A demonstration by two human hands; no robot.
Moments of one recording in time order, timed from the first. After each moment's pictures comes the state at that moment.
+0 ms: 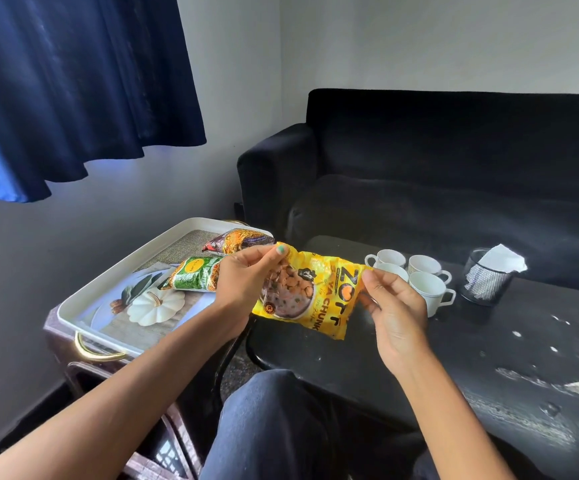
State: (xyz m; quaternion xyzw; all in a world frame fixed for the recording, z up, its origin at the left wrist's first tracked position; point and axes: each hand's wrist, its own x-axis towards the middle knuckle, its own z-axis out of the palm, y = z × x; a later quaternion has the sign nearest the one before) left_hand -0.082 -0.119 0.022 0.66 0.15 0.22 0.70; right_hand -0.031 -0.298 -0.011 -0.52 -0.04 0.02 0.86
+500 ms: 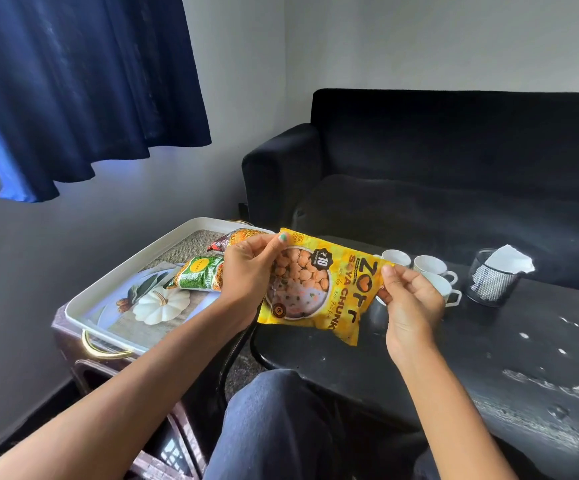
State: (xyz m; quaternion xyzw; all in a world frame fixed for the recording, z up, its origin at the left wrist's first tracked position) left_hand -0.078 -0.119 0.029 0.67 0.11 0.27 0.68; right_hand -0.020 -0.296 -0.010 -0.54 0.03 -0.09 0.84
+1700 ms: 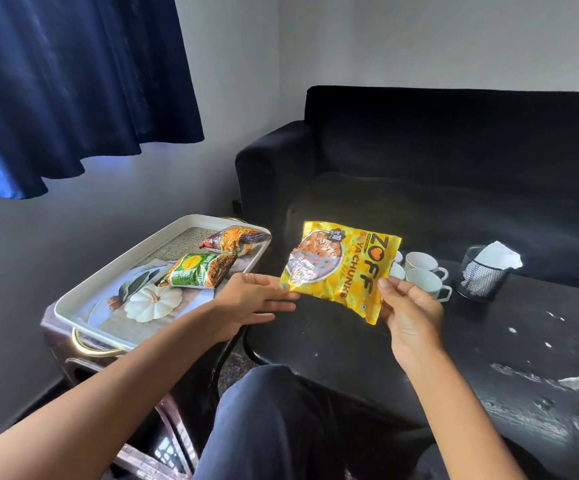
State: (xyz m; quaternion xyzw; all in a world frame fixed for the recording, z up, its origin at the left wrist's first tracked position) left_hand -0.086 -0.106 0.005 0.71 0.20 -0.05 0.68; right_hand -0.016 -0.317 -0.021 -0.54 0.07 0.00 0.84
